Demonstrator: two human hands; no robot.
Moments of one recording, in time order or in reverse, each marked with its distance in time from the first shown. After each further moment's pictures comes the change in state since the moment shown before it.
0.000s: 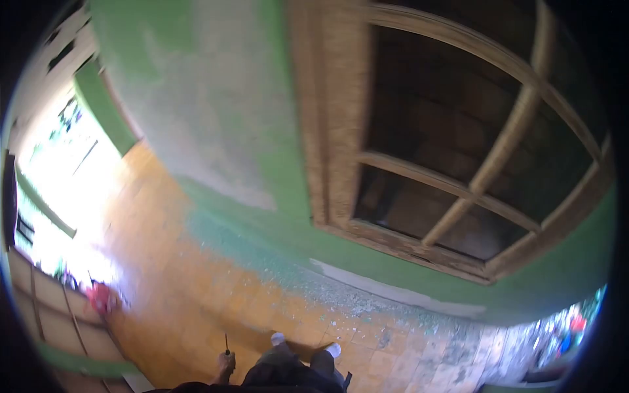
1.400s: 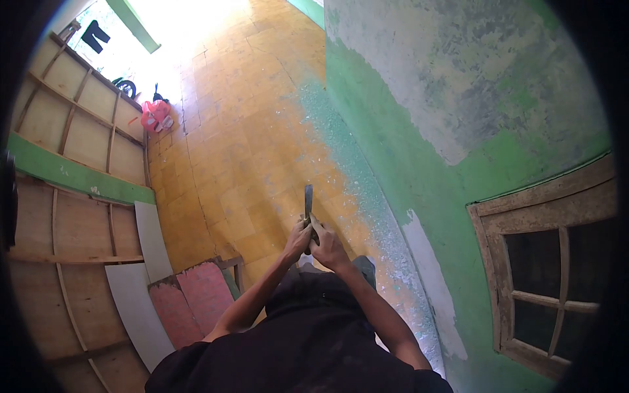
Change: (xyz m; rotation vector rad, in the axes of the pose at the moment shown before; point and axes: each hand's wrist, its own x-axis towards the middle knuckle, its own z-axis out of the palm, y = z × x) left_hand 0.002 0.112 -0.164 -1.031 -0.245 0.115; right_hand -0.271 -0.598 0.356 -0.594 -0.551 -1.391
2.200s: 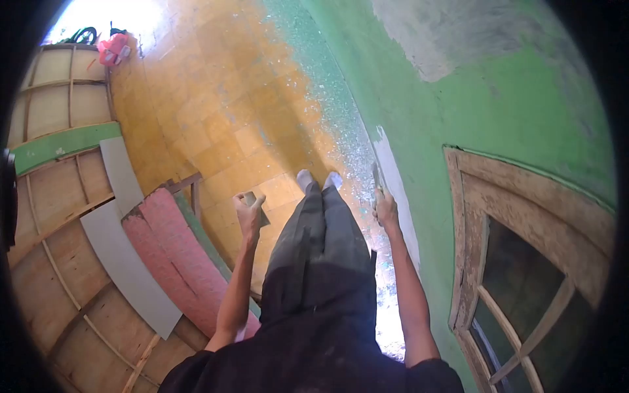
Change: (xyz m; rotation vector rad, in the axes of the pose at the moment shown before) left_hand -0.024 -0.162 0.163 0.329 0.767 -0.163; right_hand -0.158 0.347 -0.214 0.322 0.118 0.940
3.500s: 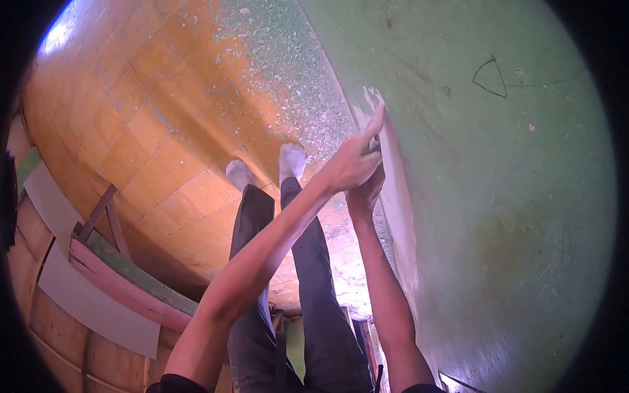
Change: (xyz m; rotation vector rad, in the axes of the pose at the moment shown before) left_hand 0.087 -0.094 0.592 -0.295 -0.912 0.612; right_hand 0.407 0.181 0.061 -0.047 0.481 -0.570
